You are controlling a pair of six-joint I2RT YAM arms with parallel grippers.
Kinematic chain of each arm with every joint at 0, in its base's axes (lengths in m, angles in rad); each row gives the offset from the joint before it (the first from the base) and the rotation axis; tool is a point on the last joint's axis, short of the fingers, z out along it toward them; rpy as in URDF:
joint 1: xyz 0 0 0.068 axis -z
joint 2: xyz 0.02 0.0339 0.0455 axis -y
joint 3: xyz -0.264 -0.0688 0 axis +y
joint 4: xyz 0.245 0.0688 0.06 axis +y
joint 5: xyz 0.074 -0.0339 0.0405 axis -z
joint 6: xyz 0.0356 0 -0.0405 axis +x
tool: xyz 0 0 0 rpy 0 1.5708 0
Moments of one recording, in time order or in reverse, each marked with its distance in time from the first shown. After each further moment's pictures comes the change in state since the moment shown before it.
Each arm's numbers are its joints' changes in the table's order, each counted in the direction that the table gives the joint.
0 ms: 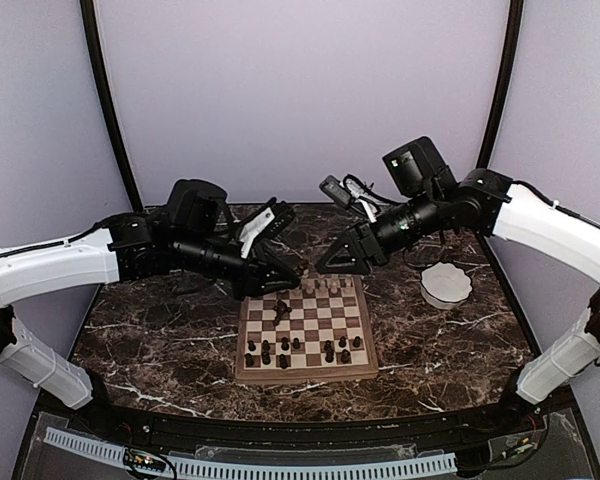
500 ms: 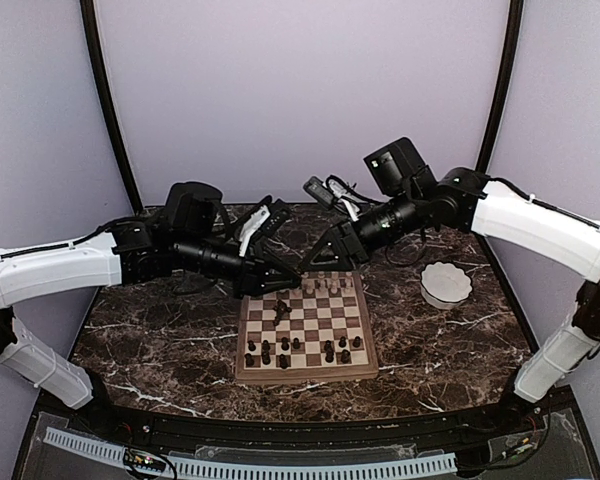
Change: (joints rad) left arm -0.027 -0.002 0.050 -0.111 0.119 -0.051; right arm -0.014 -0.106 -0.055 -0.047 -0.016 -0.002
